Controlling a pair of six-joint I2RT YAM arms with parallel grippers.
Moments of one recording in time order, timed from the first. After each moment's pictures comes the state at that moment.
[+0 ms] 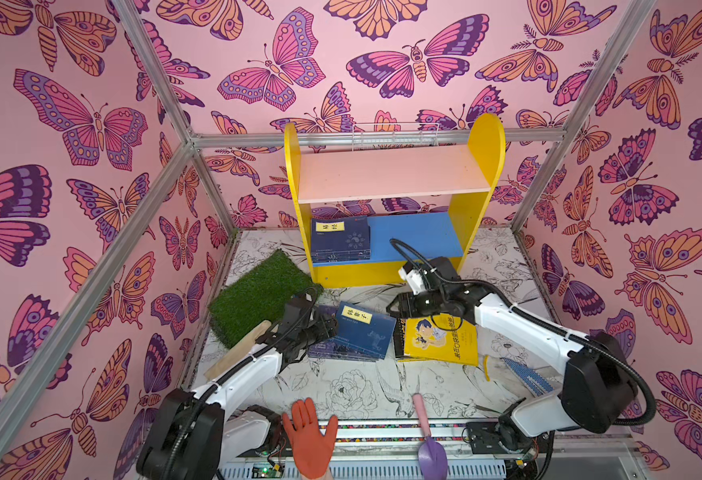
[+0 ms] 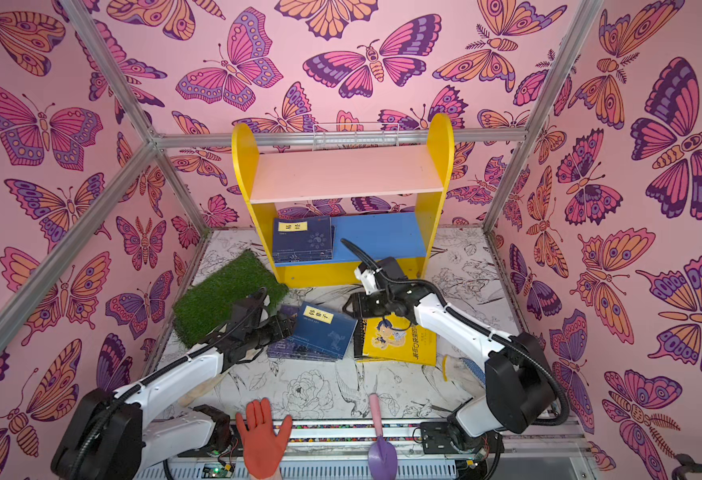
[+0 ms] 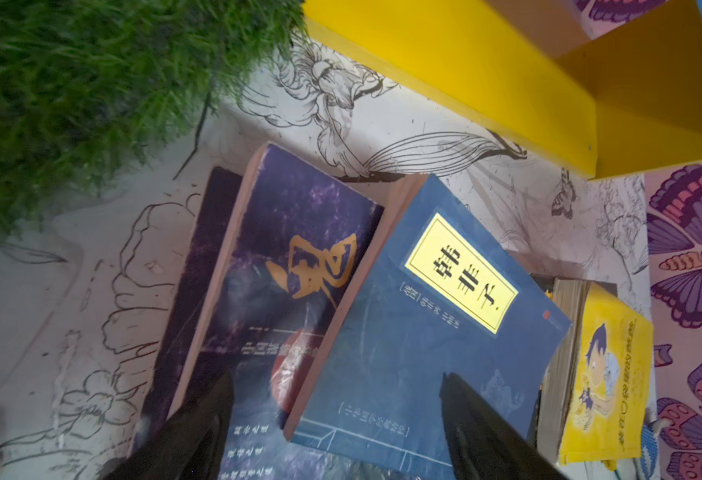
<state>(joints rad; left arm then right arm) -0.38 1.19 0.53 -0.16 0.14 -0.69 0.60 1.50 1.00 -0.45 -0.48 0.48</state>
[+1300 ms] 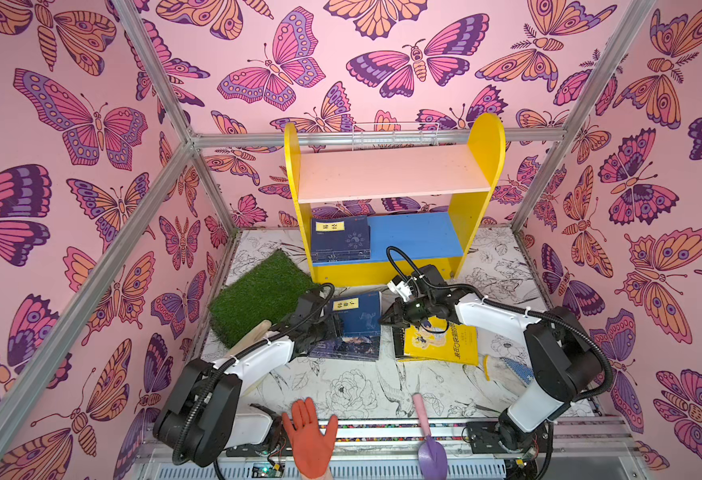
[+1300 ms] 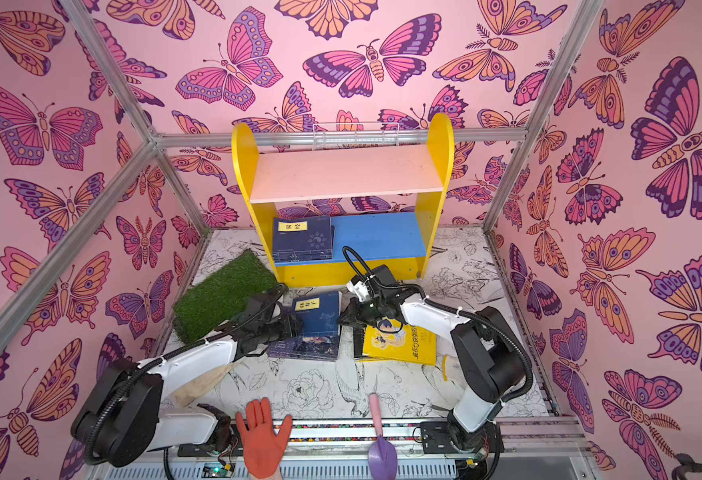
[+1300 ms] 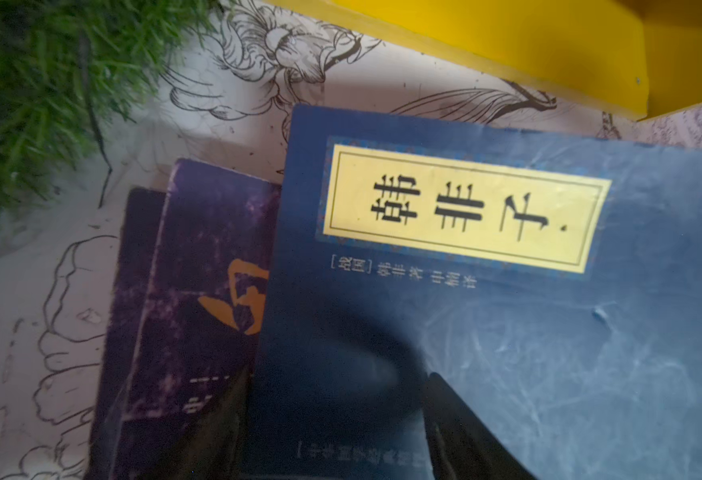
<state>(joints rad) -0.40 1.31 0.57 -0.12 0.16 -0.61 0.58 1.67 1.00 -0.19 -0.74 0.69</state>
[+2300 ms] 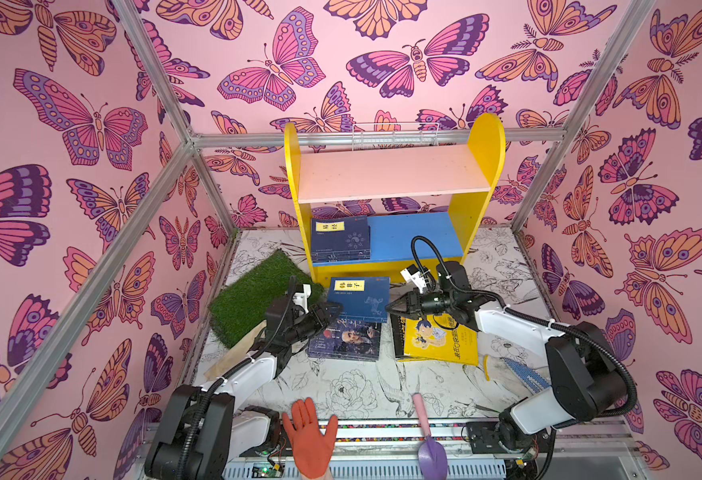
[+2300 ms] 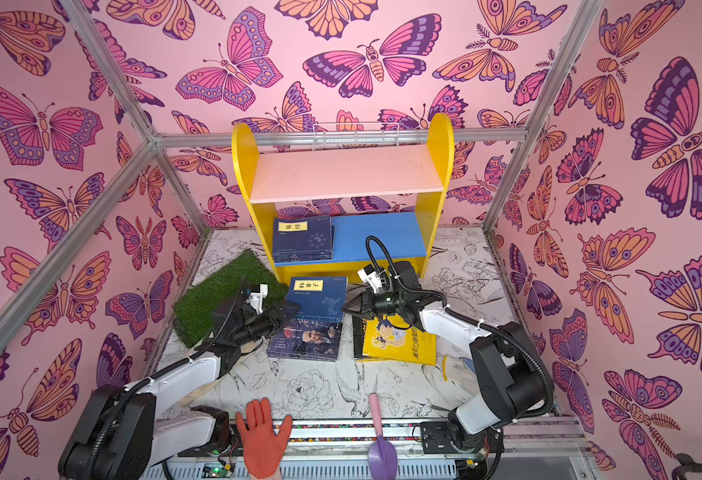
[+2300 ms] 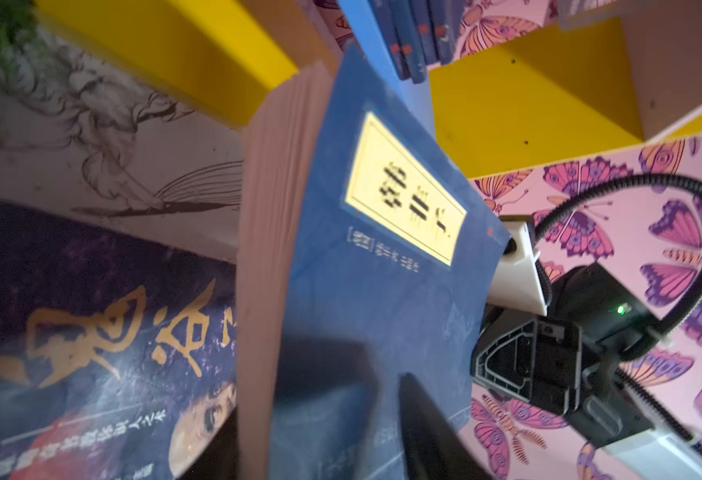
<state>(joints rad) -0.22 1.20 0.38 0.46 0.65 -0.99 0.46 1.54 0.86 0.08 -0.96 0.83</state>
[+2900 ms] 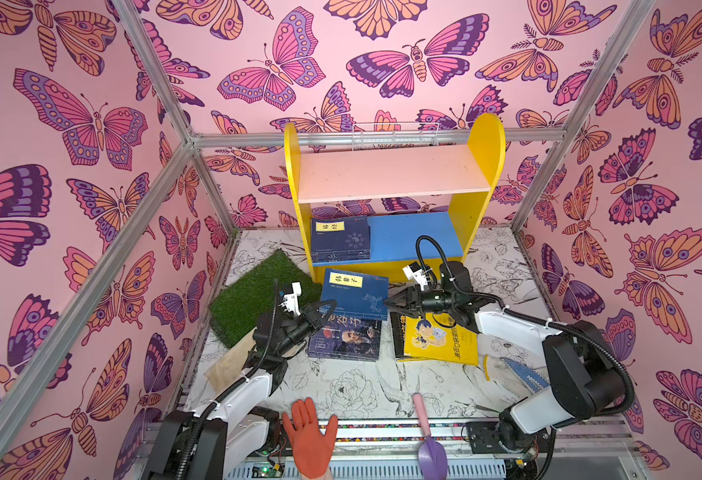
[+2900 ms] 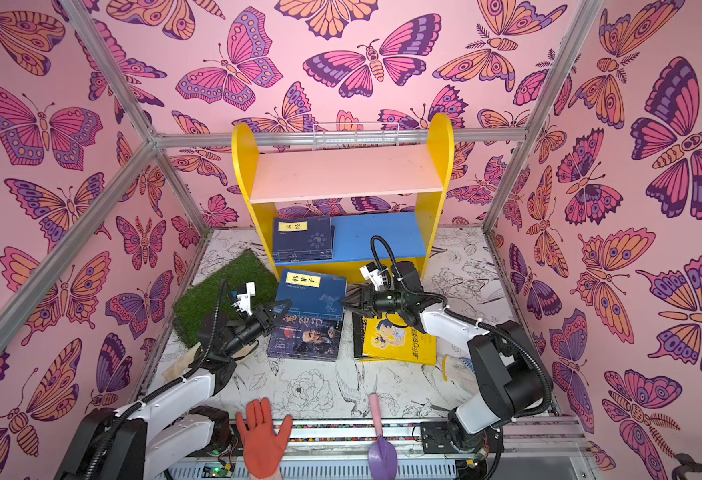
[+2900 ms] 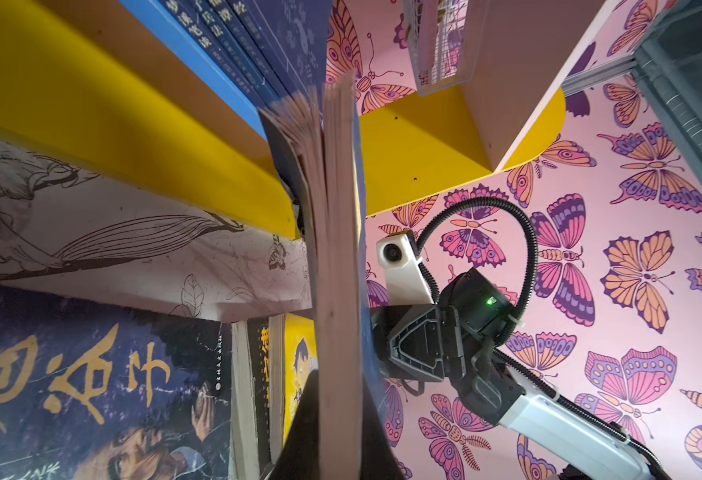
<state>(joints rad) -0.21 1.05 0.25 0.76 0.61 -1.15 0.45 1.55 0.82 0.26 -0.96 0.95</state>
